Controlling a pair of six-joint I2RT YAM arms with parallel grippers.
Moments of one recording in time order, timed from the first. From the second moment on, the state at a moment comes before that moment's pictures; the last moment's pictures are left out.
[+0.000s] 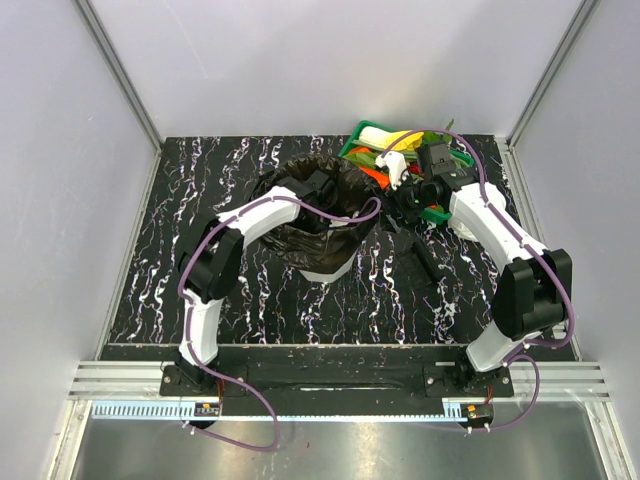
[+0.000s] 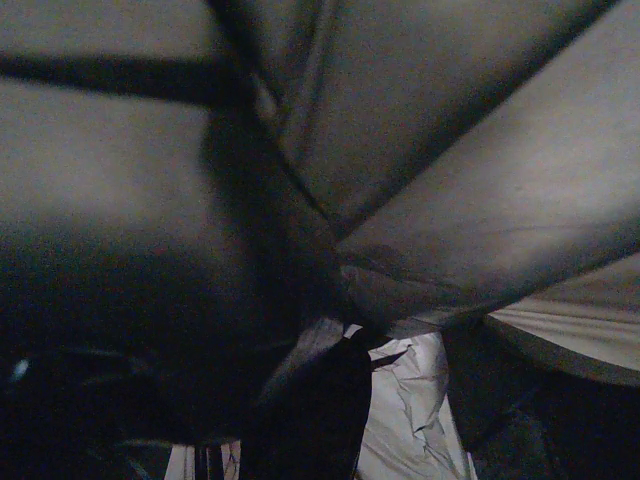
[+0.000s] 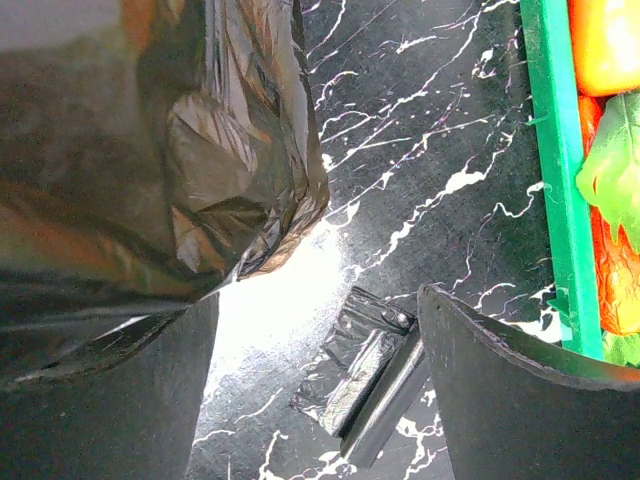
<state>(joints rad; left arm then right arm) -0.62 2.05 1.61 -0.93 0.26 1.02 0.29 1.63 1.40 -0.73 -0.45 -0.44</state>
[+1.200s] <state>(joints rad) -0.62 1.91 1.68 -1.07 0.21 0.99 0.29 1.55 1.57 -0.83 -0.36 -0.49</state>
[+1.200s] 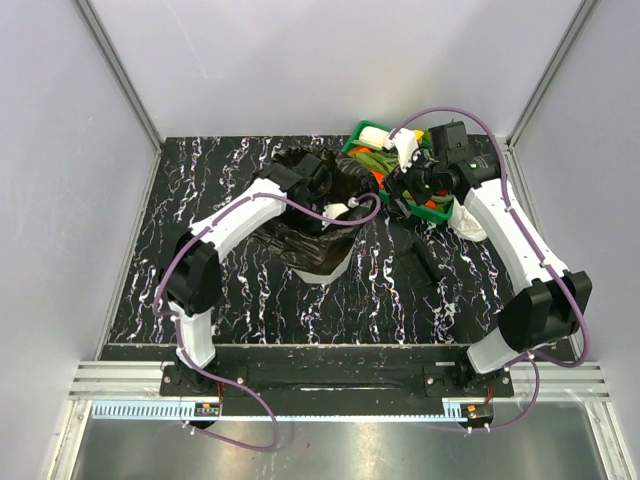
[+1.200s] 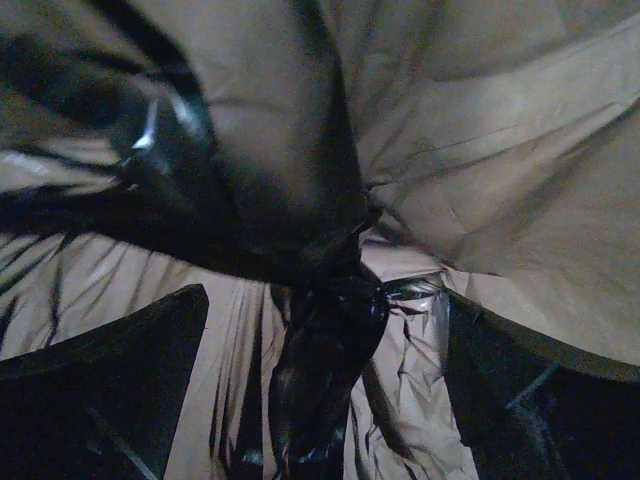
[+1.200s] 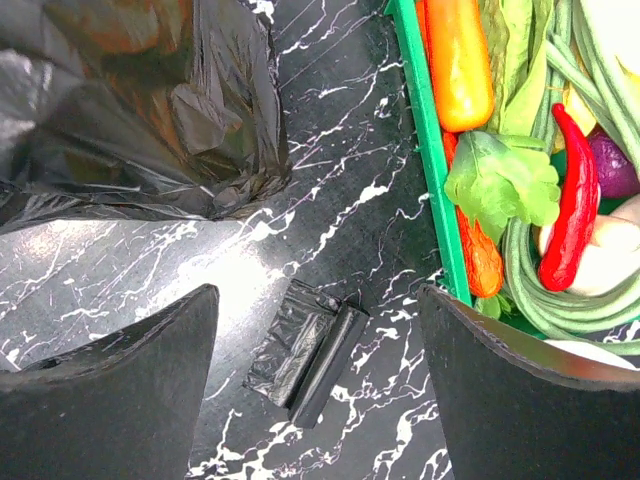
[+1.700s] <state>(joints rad) -0.62 1.84 1.74 -1.09 0.21 0.97 0.29 1.55 1.57 -0.86 -0.33 -0.49</state>
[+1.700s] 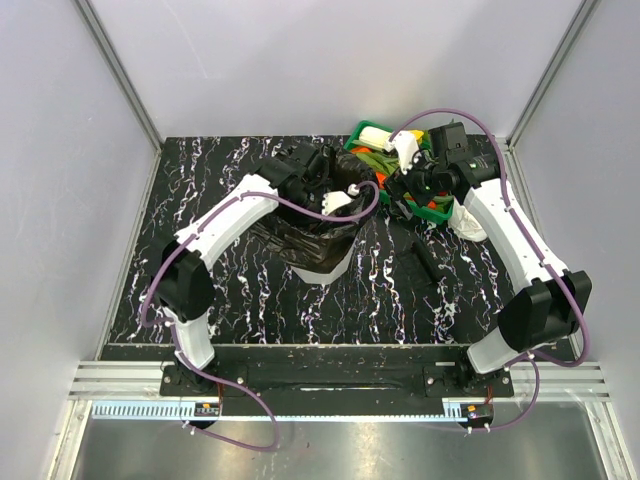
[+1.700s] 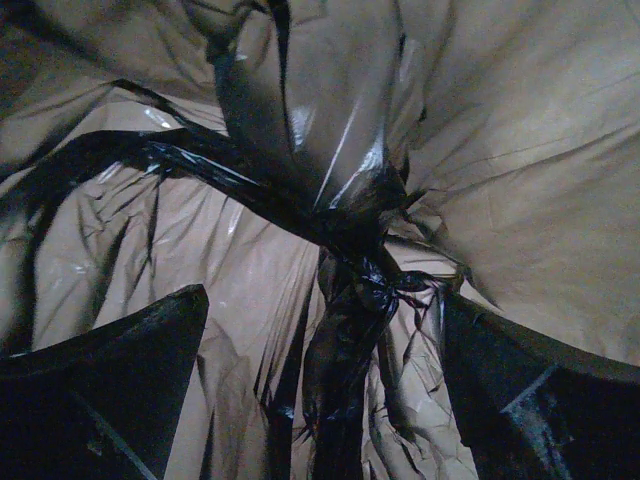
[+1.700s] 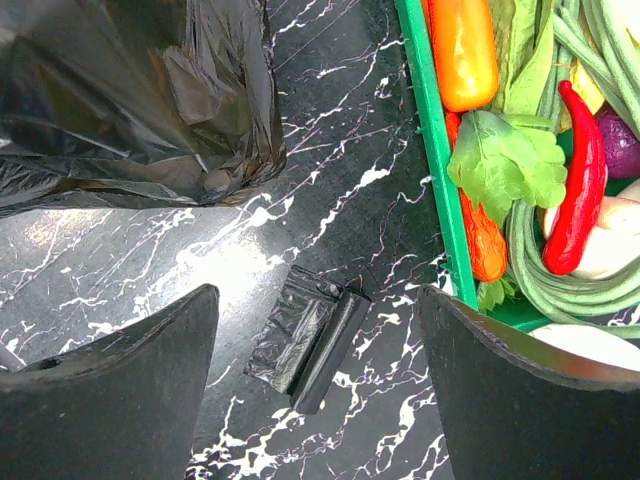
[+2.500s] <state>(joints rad) -0.62 1.74 1.87 -1.10 0.15 0.93 0.29 1.55 1.57 -0.86 -0.36 -0.49</state>
